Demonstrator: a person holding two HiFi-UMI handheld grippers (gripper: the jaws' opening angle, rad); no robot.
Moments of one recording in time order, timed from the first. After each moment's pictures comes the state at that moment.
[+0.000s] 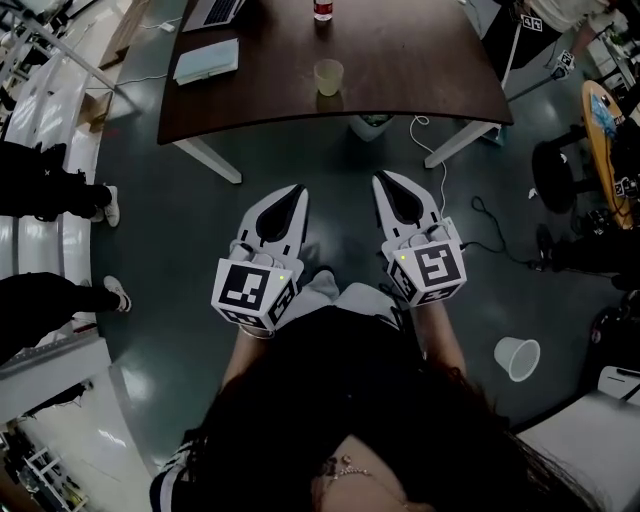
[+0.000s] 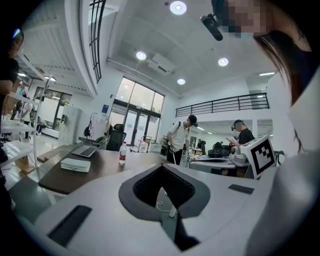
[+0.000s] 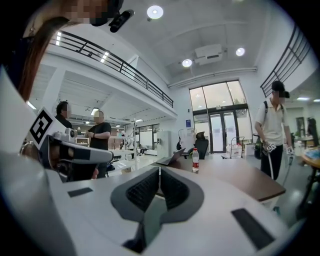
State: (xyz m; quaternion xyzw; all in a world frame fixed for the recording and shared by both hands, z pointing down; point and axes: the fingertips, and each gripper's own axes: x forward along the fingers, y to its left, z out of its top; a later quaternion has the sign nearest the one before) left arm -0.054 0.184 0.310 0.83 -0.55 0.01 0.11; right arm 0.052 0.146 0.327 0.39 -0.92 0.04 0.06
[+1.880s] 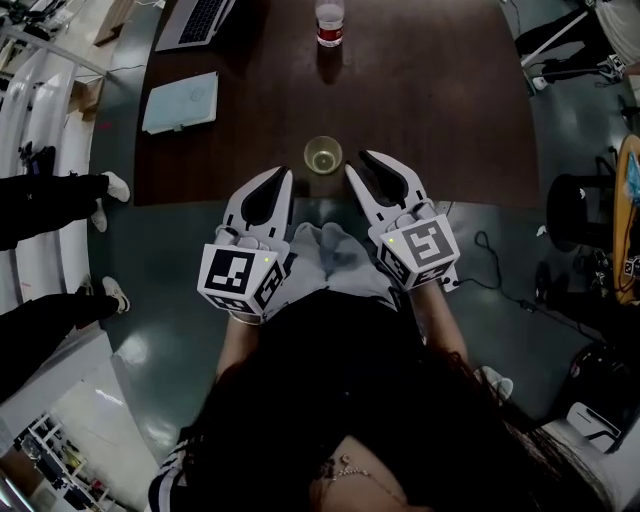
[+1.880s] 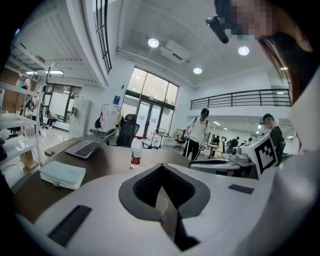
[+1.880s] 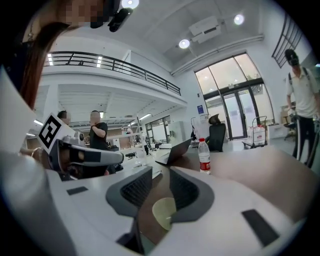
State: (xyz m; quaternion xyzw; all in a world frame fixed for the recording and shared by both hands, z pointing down) left arm -0.109 -0.126 0.362 0.78 -0.60 0.04 0.16; right arm -0.019 -0.162 0.382 0.29 -0.95 0.11 0.08
